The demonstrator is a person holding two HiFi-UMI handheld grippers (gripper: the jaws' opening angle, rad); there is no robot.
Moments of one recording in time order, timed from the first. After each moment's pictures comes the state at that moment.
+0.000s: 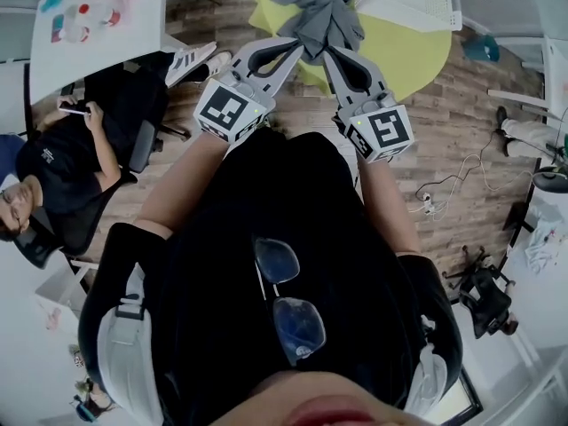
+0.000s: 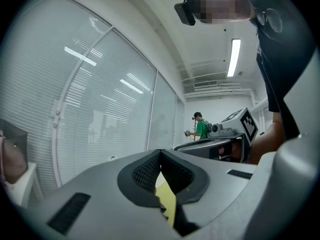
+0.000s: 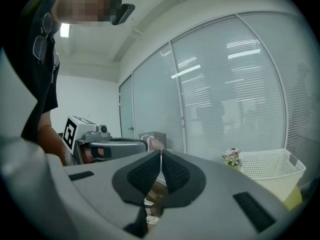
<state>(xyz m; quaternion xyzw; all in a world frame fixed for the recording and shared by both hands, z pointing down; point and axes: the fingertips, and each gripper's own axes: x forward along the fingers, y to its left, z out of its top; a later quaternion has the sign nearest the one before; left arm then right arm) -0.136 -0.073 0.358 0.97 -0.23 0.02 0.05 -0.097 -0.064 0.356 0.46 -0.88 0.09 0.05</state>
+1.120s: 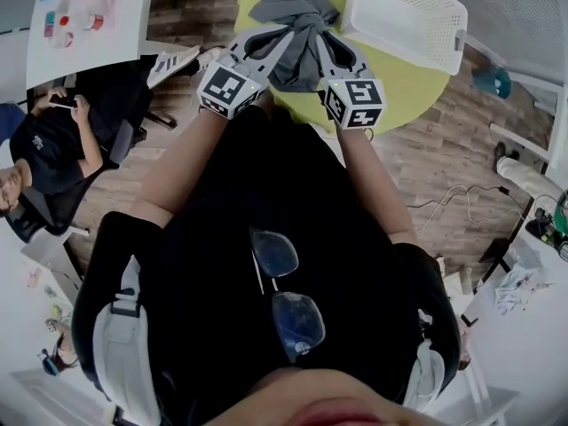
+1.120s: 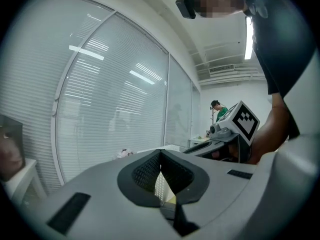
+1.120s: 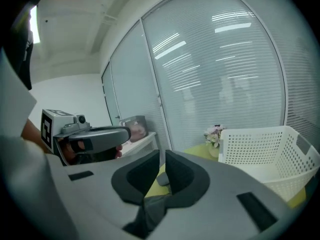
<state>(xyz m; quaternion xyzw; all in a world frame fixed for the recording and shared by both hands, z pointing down) -0.033 -0.221 0.443 0.95 -0.31 0.07 0.06 0.022 -0.229 0.474 0.47 -0.86 0.19 0.11</state>
